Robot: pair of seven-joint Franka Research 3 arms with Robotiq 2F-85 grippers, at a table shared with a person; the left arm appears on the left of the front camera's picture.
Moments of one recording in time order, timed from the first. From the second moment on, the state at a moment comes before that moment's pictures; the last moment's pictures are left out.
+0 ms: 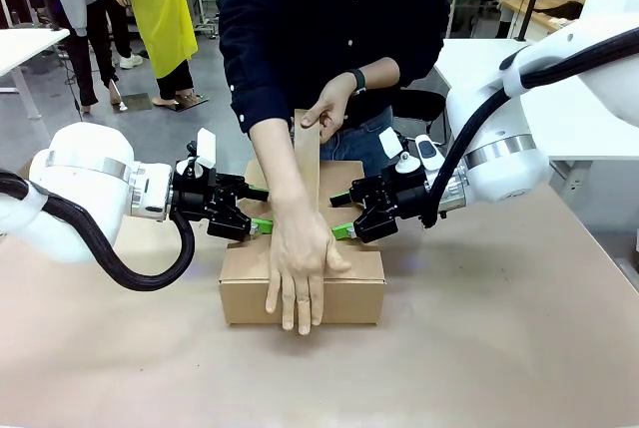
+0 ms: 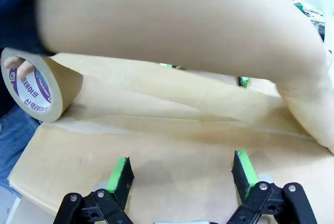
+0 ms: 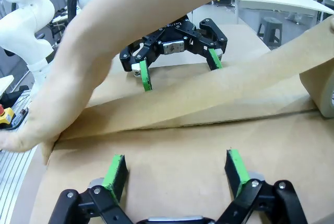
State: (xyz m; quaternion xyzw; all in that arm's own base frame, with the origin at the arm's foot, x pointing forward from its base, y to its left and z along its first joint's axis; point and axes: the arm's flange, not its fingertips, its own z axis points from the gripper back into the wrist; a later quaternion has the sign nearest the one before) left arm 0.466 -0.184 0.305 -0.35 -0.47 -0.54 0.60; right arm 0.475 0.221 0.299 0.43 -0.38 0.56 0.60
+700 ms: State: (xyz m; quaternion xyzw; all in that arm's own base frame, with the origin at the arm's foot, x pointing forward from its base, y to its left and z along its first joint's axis) left arm 0.466 -0.184 0.305 -0.35 -0.46 -0.54 0.60; right arm 0.475 0.221 0.299 0.43 -0.38 0.56 0.60
